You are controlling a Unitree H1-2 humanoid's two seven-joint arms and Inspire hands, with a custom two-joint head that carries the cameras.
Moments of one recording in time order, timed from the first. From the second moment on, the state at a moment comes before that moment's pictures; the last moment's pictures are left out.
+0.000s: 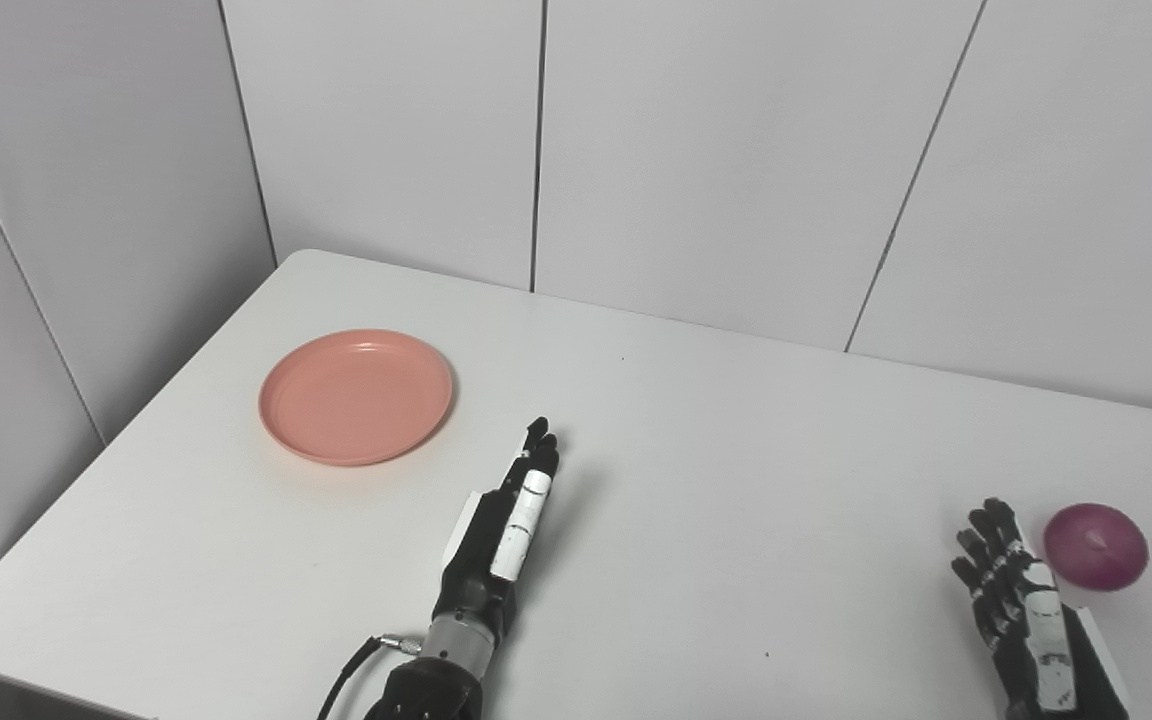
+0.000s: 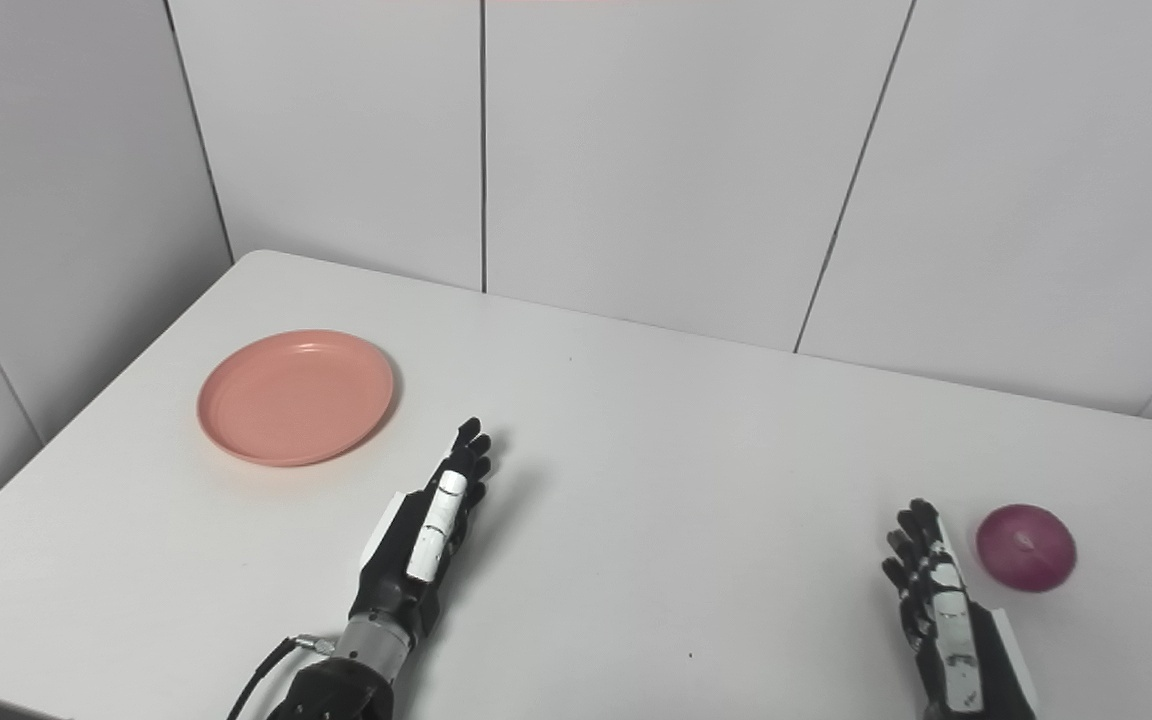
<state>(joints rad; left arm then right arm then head) 0.06 -0.10 -0.11 -0.16 0.01 0.17 0.05 0.01 -0.22 -0.07 -0.01 0.23 -0.02 0.25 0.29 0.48</state>
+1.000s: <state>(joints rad) 0.07 -0.10 -0.11 -0.16 -0.06 0.13 0.04 0.01 -0.22 -0.07 -0.01 0.22 -0.02 0.25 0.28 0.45</state>
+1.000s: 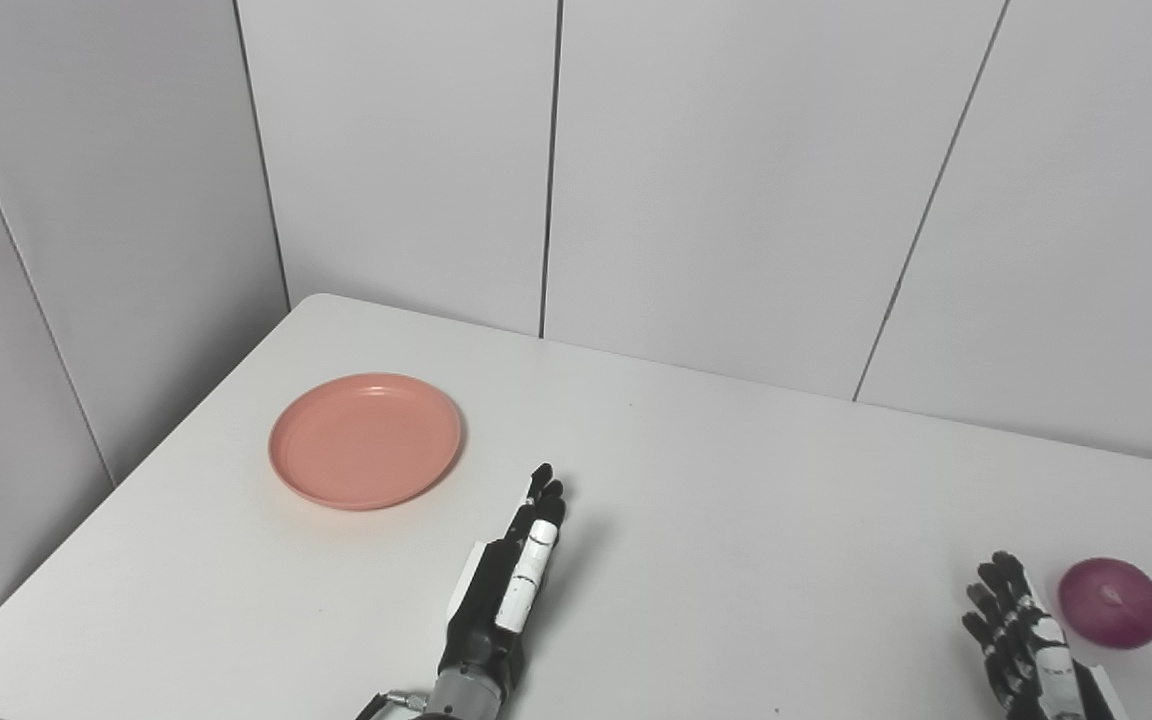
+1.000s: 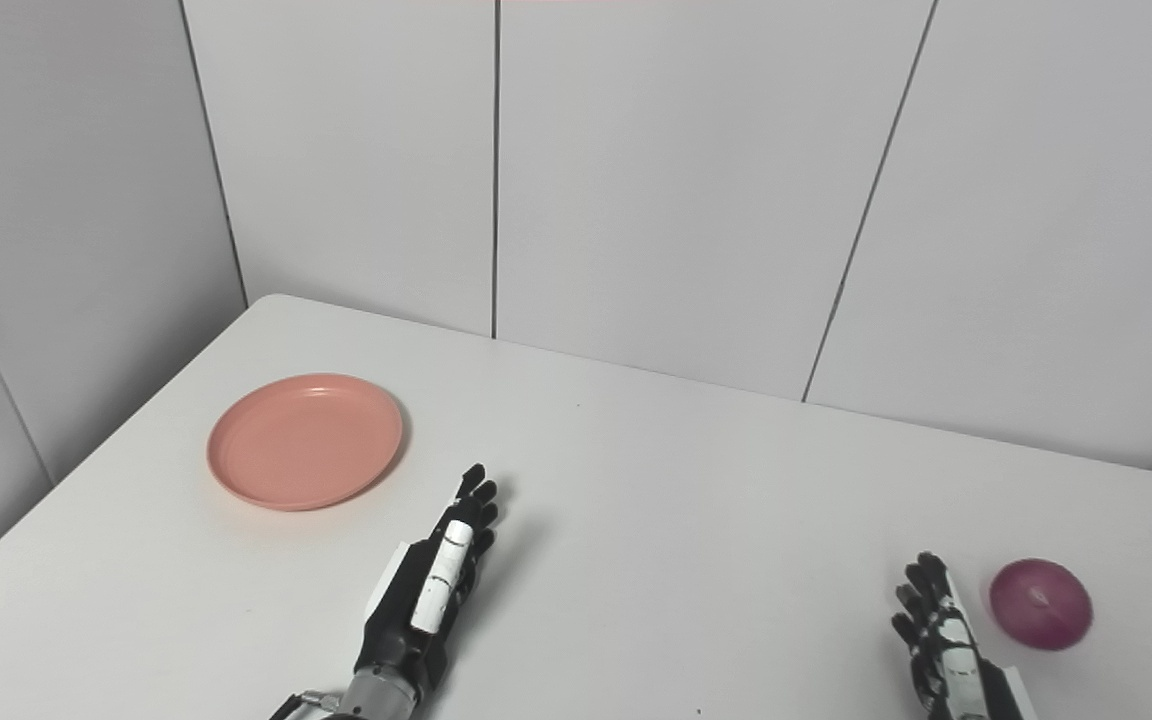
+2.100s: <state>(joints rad) -0.34 0.21 0.19 -0.16 -0.15 0.17 -0.03 0.02 -0.22 -0.07 -0.01 0.21 -0.02 0.25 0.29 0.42</state>
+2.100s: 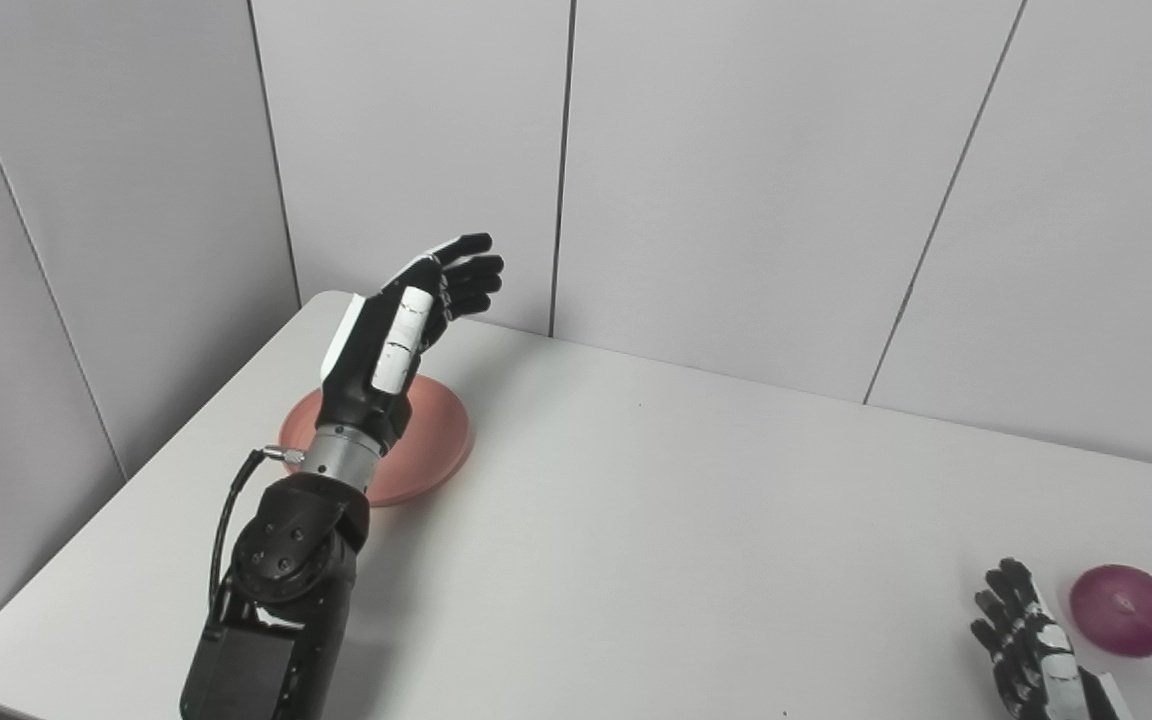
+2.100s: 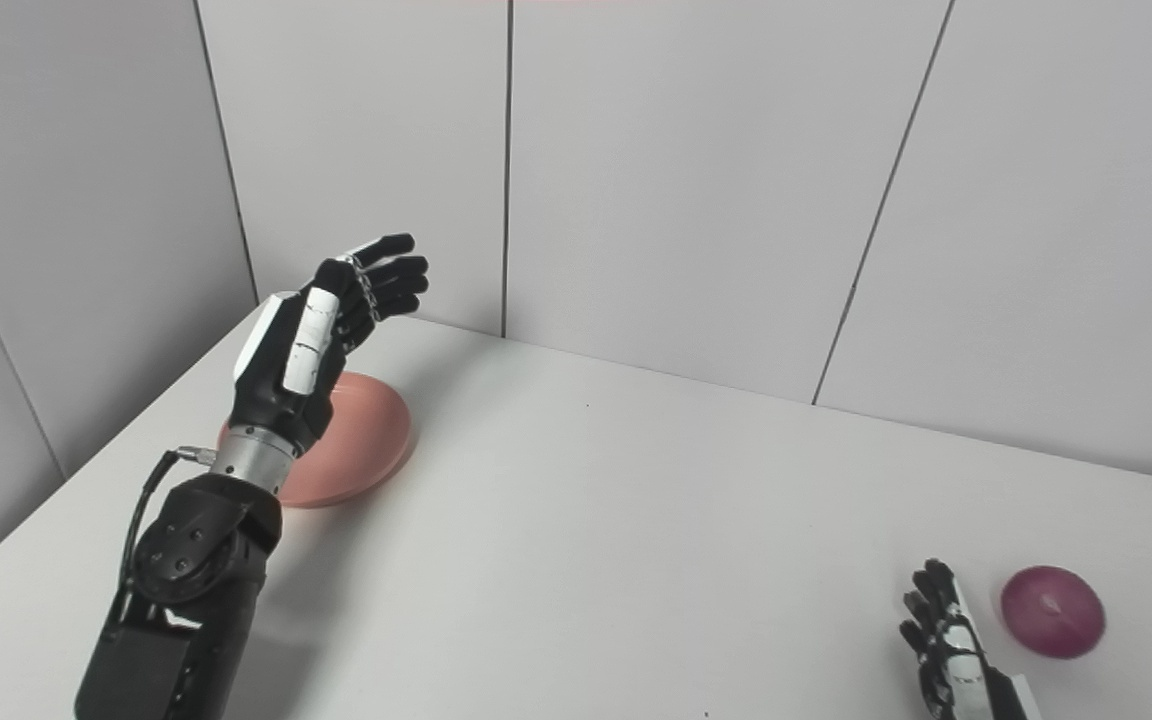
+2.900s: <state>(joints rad) -0.49 0.41 0.35 0.45 -0.21 0.07 -0.06 0.01 -0.22 -0.07 0.00 0.21 -0.02 0.27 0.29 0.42</state>
